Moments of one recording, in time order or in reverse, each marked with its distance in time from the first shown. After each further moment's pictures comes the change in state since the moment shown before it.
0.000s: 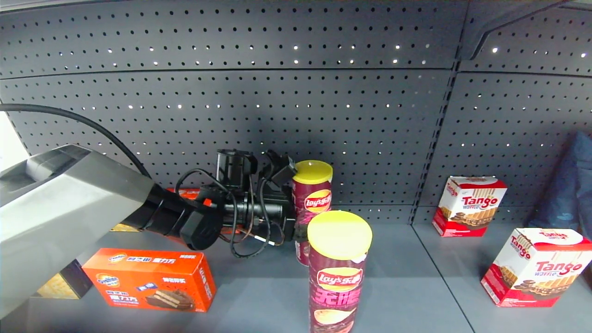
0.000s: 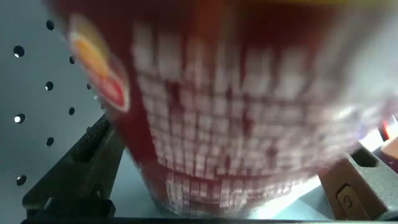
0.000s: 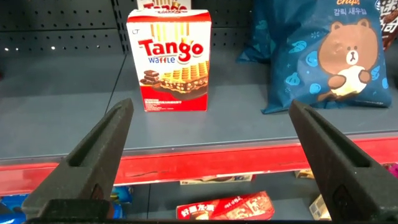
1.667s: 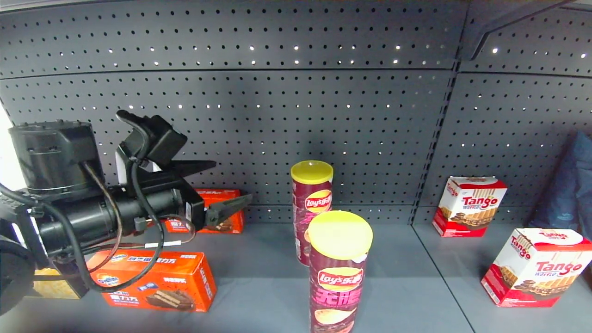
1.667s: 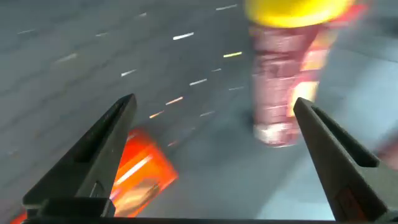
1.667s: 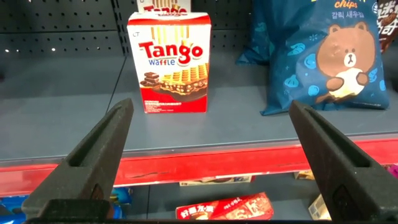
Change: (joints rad) left arm 0.128 -0.635 0.450 0.049 0.603 0.027; right arm -0.001 0.000 -0.005 0.001 0.000 -0.004
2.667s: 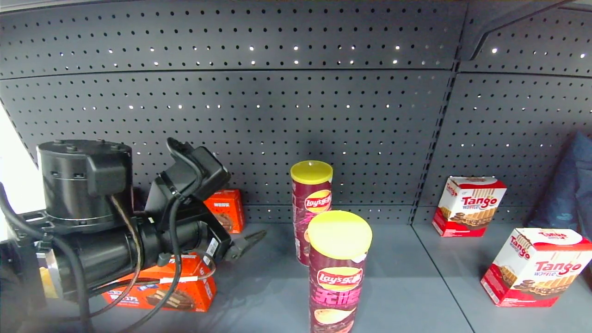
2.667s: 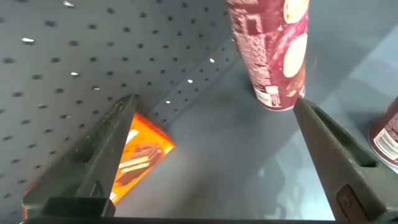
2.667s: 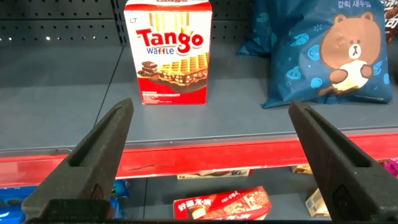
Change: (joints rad) left arm -0.217 -0.027 0.013 0.142 0.274 0.127; right arm 0.000 0.000 0.021 0.009 -0.001 -0.007
